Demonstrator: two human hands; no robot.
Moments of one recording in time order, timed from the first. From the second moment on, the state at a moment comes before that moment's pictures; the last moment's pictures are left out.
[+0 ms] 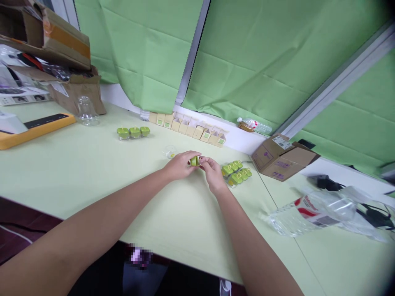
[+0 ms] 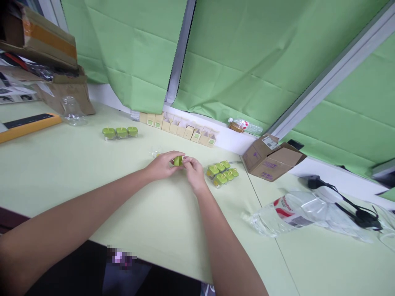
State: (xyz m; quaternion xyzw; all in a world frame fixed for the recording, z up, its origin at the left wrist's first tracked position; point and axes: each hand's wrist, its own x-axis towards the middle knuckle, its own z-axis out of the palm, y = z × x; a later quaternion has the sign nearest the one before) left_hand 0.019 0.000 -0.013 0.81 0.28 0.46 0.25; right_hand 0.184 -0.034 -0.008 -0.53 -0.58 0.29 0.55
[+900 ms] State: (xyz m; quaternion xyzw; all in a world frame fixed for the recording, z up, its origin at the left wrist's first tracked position) left_hand 0.002 0.022 -0.026 0.79 0.41 0.38 0.25; right_hand 0.169 -0.066 0.000 -0.51 -0.82 0.08 0.24
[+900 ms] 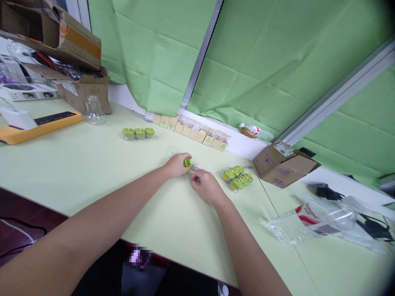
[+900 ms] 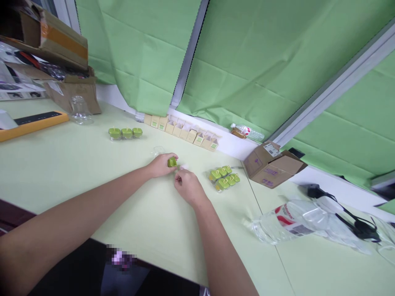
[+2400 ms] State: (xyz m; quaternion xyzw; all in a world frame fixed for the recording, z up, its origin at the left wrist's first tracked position) left_hand 0.001 0.024 -0.032 0.82 0.39 0.35 0.24; right_hand 0.169 -0.063 -0.004 -0.51 -0.82 0.08 0.26
